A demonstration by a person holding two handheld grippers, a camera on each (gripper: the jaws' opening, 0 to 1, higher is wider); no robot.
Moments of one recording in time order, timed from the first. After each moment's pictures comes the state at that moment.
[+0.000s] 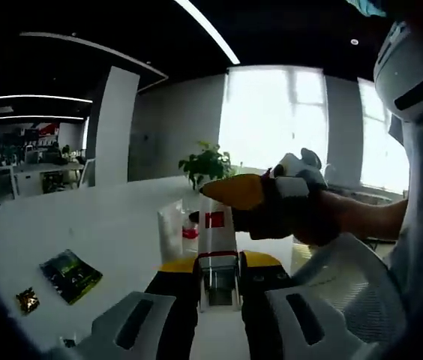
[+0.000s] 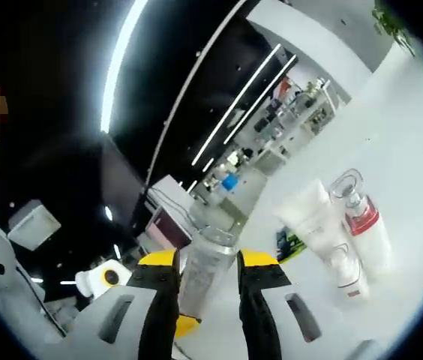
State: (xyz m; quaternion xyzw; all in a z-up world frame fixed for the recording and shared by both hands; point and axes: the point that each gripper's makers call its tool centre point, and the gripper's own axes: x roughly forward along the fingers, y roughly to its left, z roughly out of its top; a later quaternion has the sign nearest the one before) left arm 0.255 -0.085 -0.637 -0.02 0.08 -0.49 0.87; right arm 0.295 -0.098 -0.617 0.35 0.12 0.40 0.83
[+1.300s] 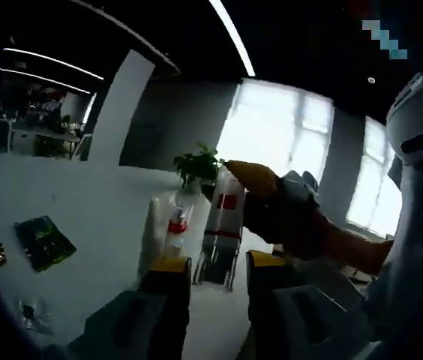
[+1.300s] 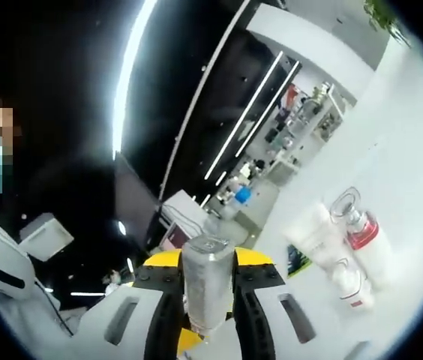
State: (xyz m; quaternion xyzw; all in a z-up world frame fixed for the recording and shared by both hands) left arm 0.255 -0.087 -0.646 -0.19 0.15 -0.48 0.84; right arm 0.293 -0.116 -0.590 0.39 0.07 0.41 0.82
